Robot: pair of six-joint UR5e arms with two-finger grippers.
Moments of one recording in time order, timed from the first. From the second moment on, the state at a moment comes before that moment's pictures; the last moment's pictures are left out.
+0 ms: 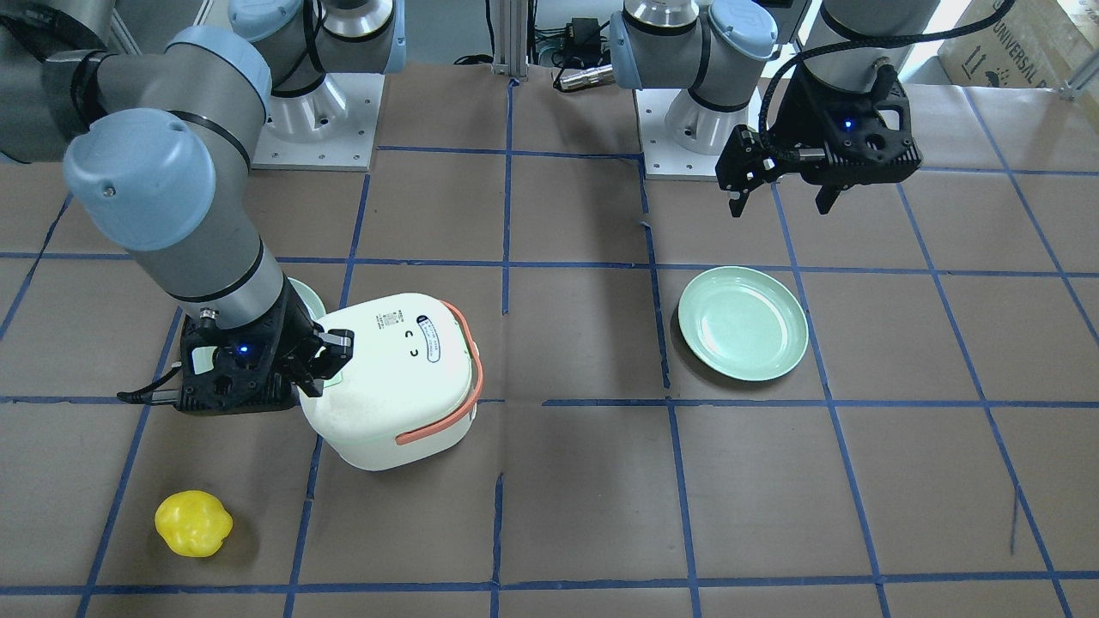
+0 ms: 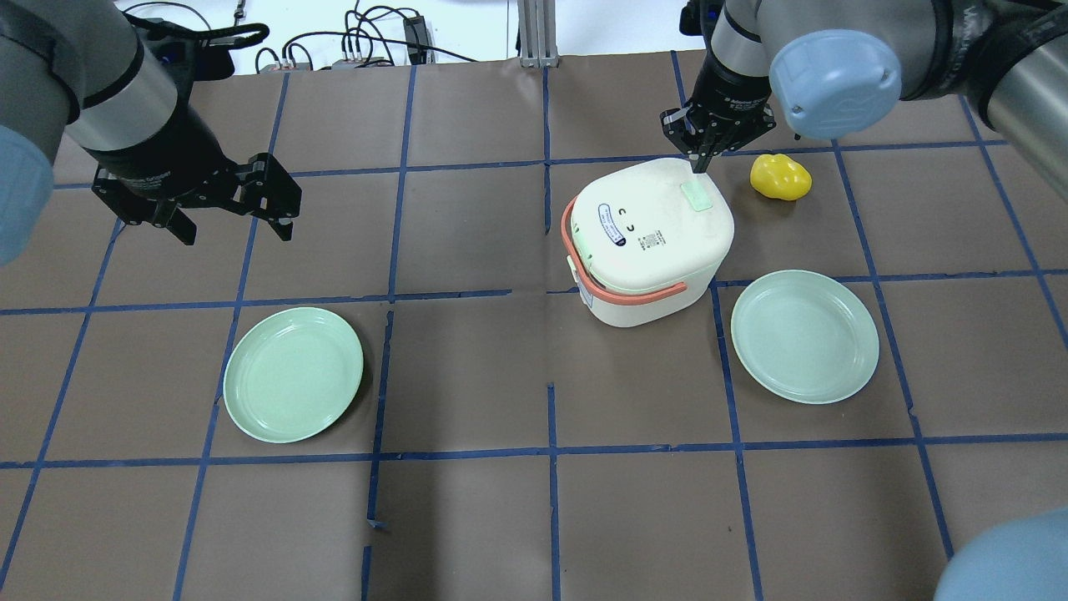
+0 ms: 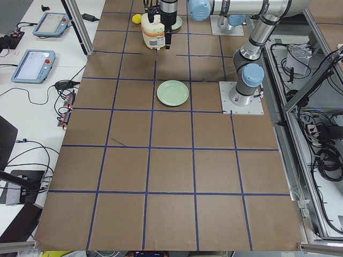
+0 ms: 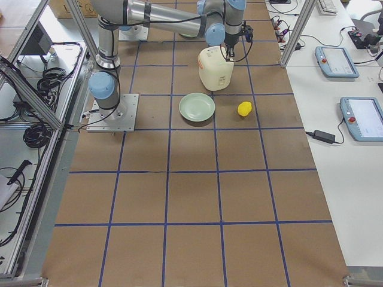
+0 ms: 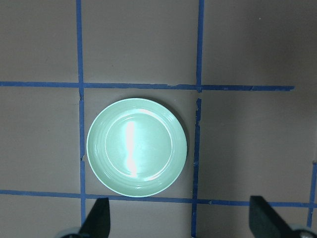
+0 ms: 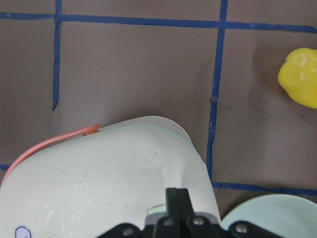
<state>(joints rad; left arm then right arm) -1.51 -1.48 -1.67 -1.53 1.62 0.03 1.62 -1.26 1.50 -1.86 -1.51 -0.02</state>
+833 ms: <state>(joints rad) -1.51 -1.48 -1.67 -1.53 1.62 0.03 1.62 -1.27 1.54 -1.86 -1.50 -0.03</state>
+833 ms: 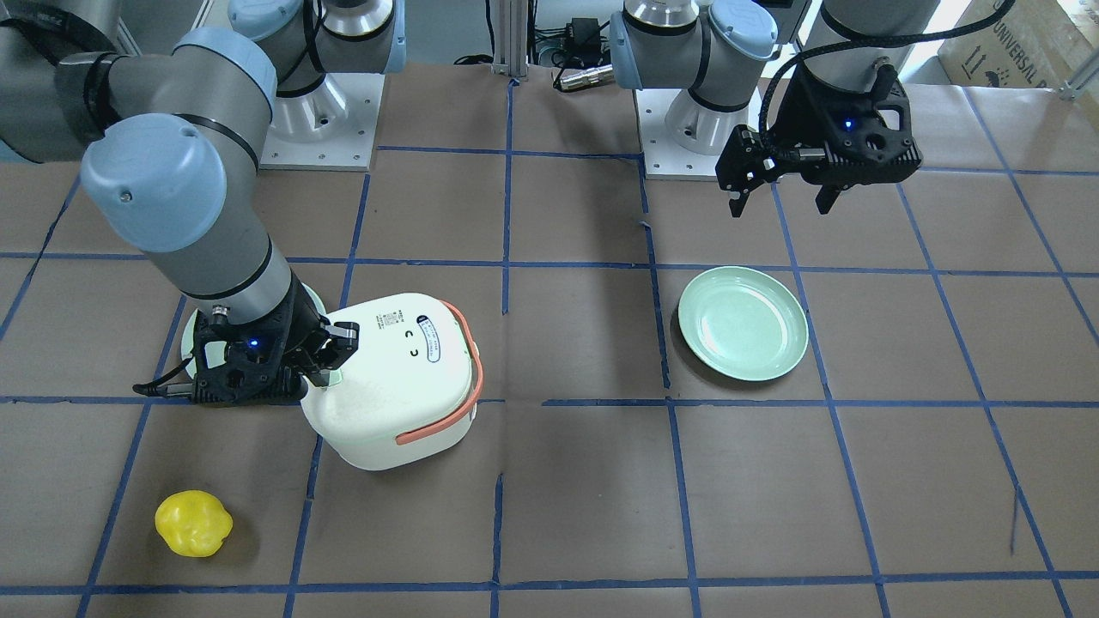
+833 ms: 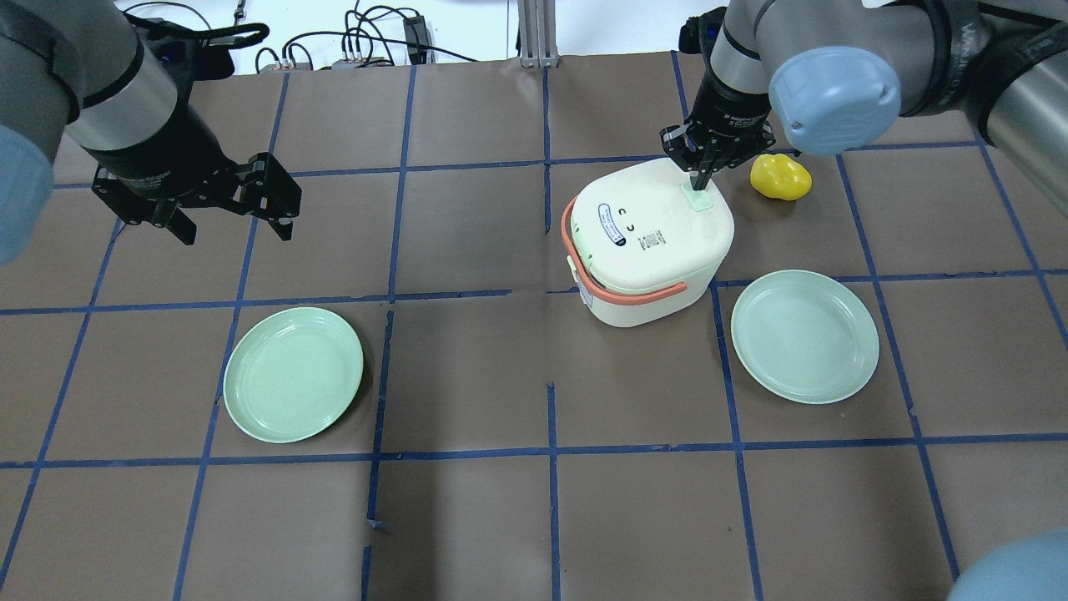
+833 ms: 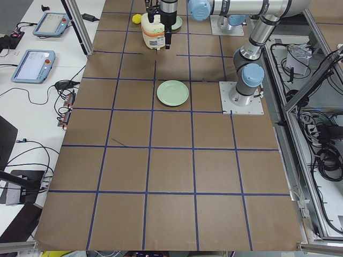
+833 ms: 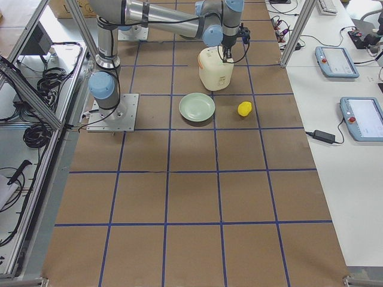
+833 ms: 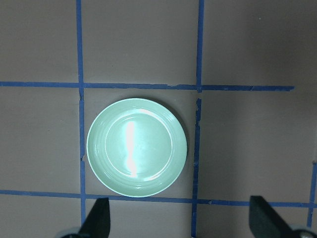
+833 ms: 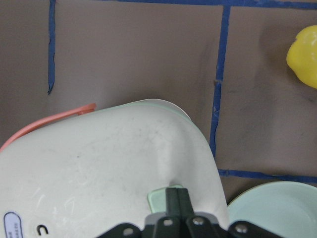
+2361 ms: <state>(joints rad) -1.51 -1.48 -1.67 -1.53 1.62 0.03 1.62 -1.41 1.52 -1.75 -1.52 -0.04</state>
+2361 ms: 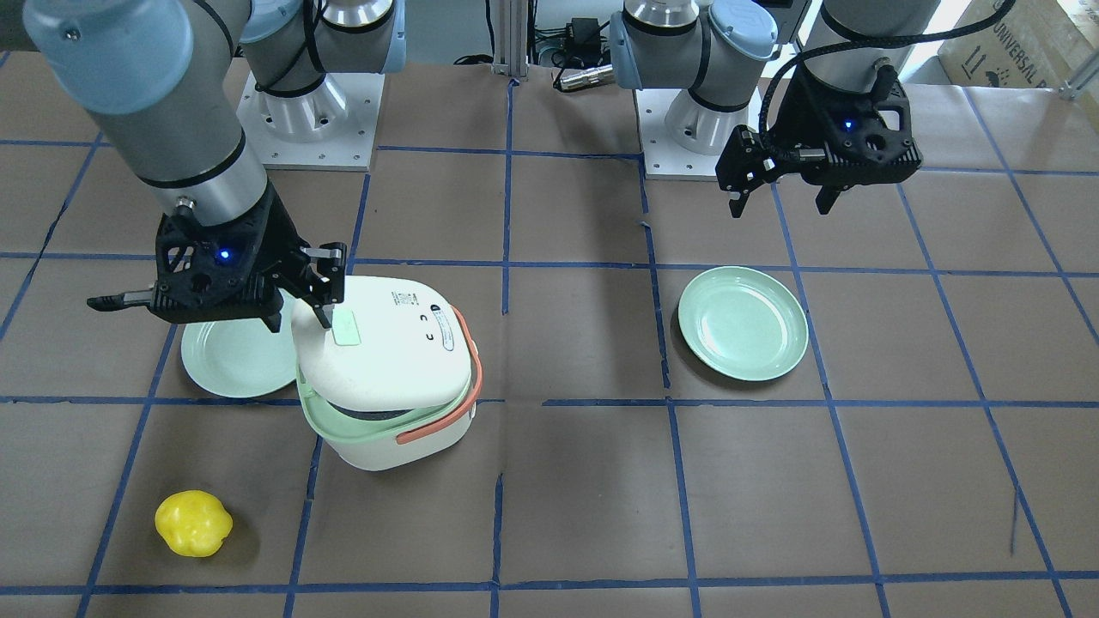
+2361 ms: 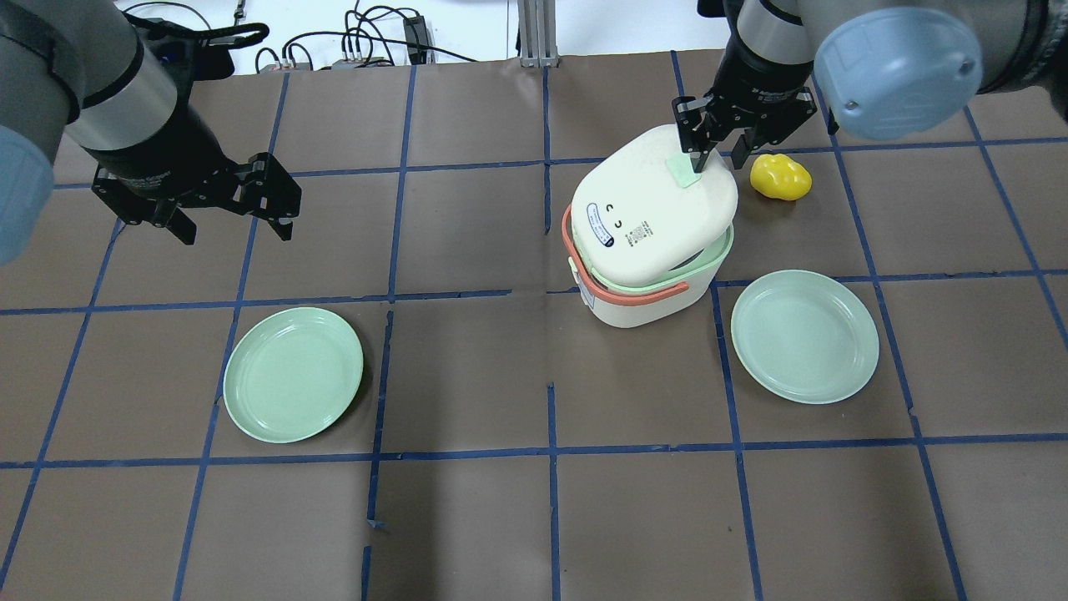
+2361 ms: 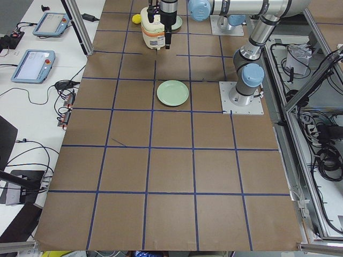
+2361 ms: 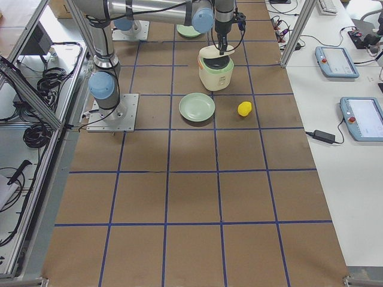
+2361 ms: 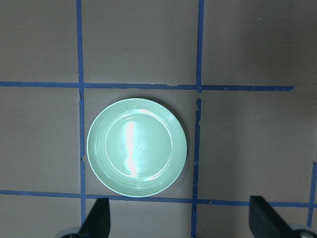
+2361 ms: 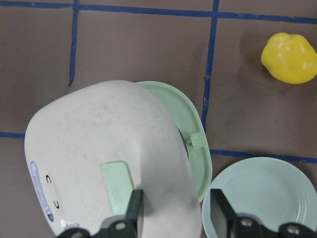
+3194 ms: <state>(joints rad) -1.51 -1.48 -1.67 -1.53 1.62 0.03 1.57 -1.46 1.40 -1.59 -1.57 -0.04</state>
